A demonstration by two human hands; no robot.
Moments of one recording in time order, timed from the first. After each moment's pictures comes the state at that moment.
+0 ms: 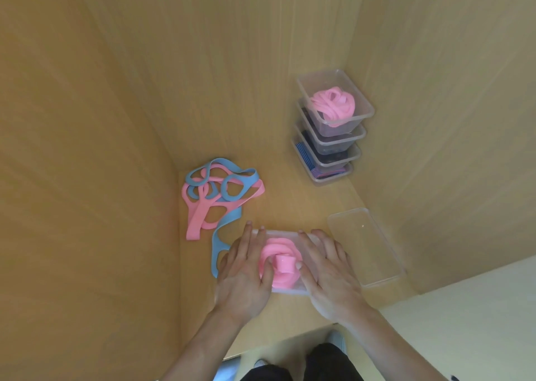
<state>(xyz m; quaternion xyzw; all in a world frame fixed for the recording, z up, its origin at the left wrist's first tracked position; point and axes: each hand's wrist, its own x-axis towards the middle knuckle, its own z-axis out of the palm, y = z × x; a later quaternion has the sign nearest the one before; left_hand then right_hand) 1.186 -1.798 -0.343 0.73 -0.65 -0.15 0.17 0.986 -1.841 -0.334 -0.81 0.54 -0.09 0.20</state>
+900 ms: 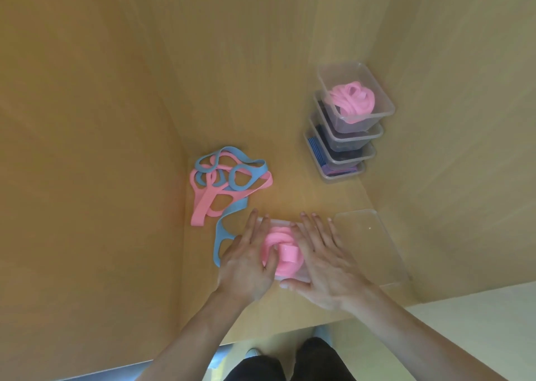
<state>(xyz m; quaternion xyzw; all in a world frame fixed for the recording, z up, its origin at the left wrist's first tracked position) 1.182 -1.807 -0.345 0.75 -0.62 -0.13 0.17 0.990 -1.869 -0.325 -0.91 0.39 0.05 0.09</state>
